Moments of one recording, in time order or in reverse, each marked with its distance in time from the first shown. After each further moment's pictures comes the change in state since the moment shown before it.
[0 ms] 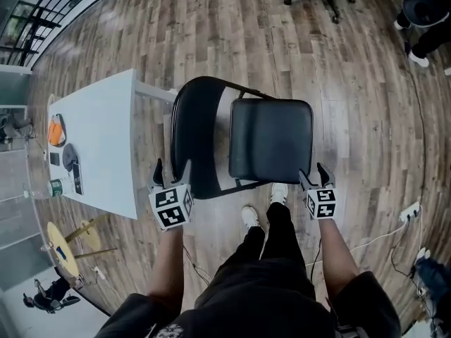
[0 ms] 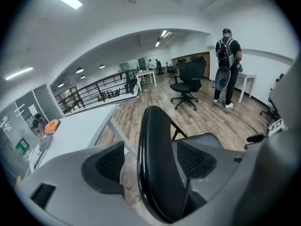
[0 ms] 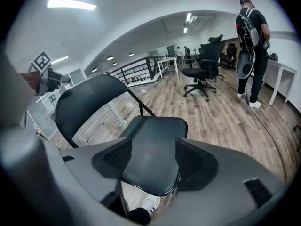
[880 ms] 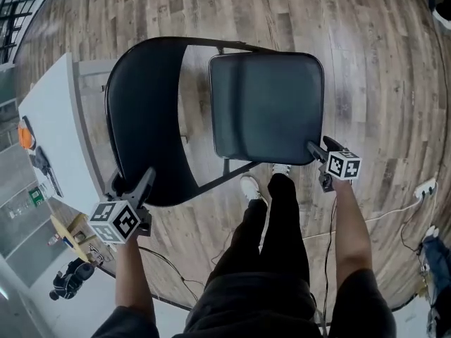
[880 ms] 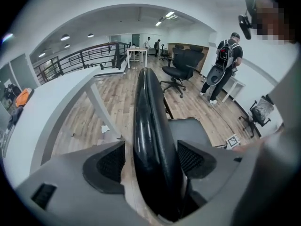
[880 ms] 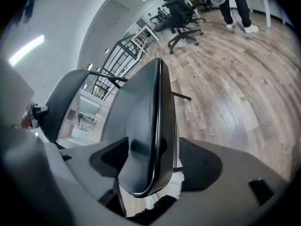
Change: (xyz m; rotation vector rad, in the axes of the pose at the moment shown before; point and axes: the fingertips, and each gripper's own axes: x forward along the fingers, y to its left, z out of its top) left arm 0.090 -0.012 -0.082 -0.074 0.222 -0.271; right arm 0.162 -0.095 -0.180 0.457 0.266 0.232
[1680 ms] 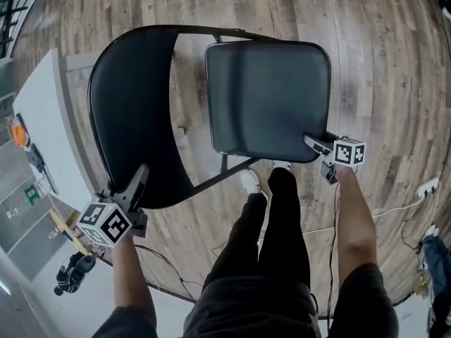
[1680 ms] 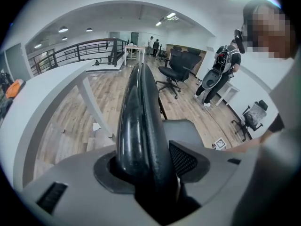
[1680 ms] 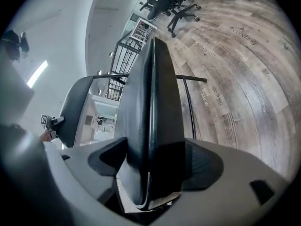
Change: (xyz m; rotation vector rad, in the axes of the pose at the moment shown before) left arm 0.022 -0.017 0.000 -0.027 -0.010 -0.097; right arm 0.041 0.004 -0.008 0.115 0.093 0.273
